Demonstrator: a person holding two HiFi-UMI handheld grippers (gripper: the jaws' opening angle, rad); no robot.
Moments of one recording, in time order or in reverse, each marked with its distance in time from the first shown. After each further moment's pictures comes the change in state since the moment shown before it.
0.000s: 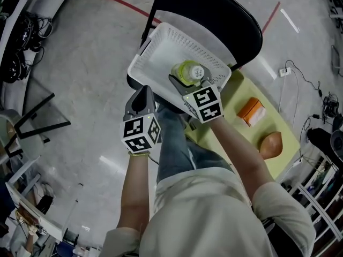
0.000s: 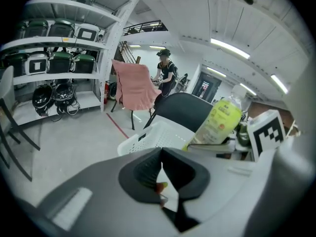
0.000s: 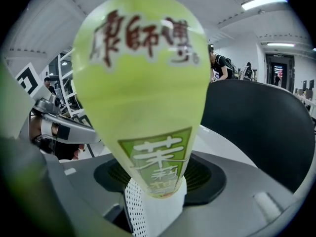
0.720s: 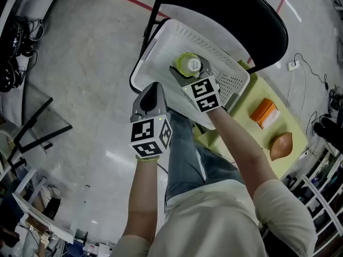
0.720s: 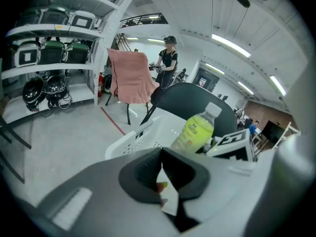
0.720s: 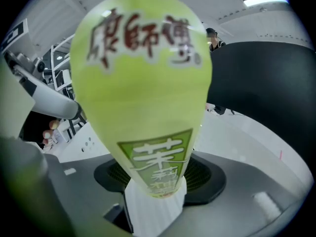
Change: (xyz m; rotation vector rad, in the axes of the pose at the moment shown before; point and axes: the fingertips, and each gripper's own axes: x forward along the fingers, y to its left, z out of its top) left arm 0.065 0.013 -0.006 -0.004 0.066 -0.055; right arm 0.109 -0.027 -0.047 -0.005 0.045 -0.051
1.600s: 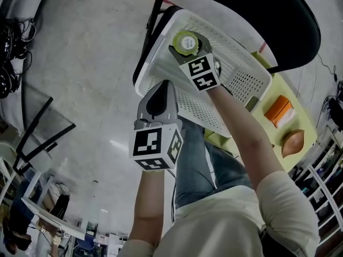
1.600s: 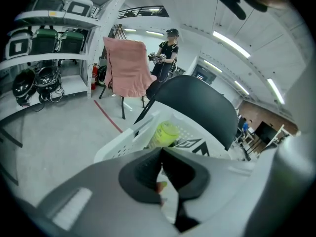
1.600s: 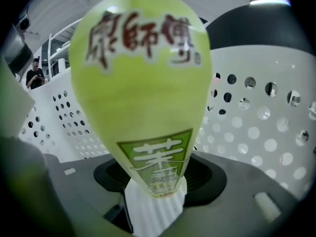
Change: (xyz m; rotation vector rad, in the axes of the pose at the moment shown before) left arm 0.033 0.008 -0.001 -0.010 0.064 -0.074; right arm 0.110 -0.028 -0.026 -0.053 0.017 -0.042
